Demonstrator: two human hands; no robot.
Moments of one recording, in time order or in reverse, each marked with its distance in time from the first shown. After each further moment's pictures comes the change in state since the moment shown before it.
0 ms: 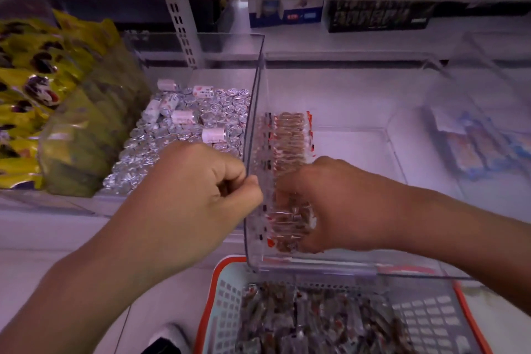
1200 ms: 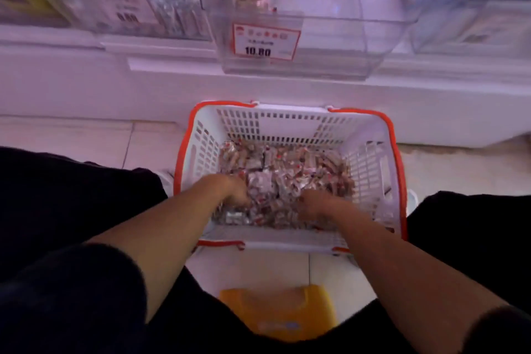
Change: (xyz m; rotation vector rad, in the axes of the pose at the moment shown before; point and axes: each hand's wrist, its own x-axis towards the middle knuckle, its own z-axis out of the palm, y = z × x) left_hand -0.177 -0.040 0.248 0.306 -1.299 -0.520; right_hand -0.162 0.007 0.323 0.201 -0.643 0.519
